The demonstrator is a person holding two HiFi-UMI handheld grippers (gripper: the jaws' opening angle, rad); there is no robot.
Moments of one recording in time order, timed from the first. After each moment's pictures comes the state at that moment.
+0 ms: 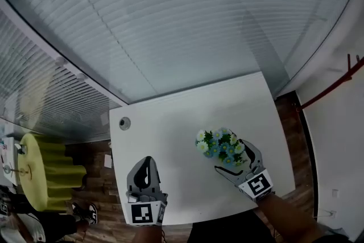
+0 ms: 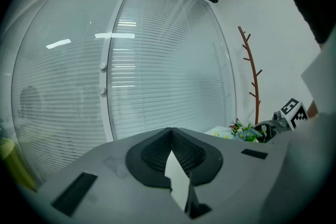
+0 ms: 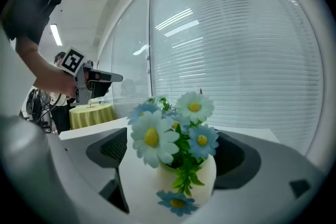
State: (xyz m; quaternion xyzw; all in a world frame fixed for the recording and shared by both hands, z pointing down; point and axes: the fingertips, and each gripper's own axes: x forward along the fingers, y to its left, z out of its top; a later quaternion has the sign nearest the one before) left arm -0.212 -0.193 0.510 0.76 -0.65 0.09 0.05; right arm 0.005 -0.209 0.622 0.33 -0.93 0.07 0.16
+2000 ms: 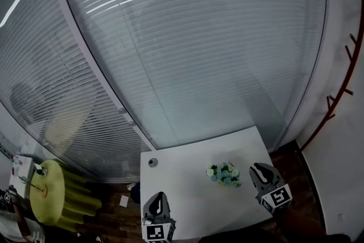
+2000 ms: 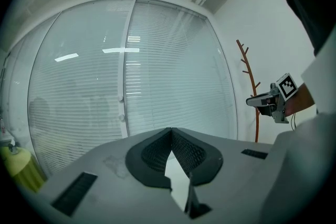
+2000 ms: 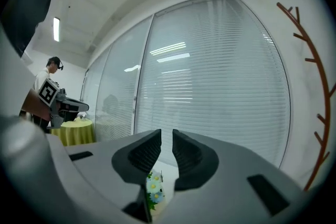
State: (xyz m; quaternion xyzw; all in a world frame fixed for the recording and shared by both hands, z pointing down) left arm -0.230 -0.102 0.427 0.74 -0.67 0.06 0.00; right arm 0.082 -0.204 0.422 0.43 -0.90 -0.04 0.05
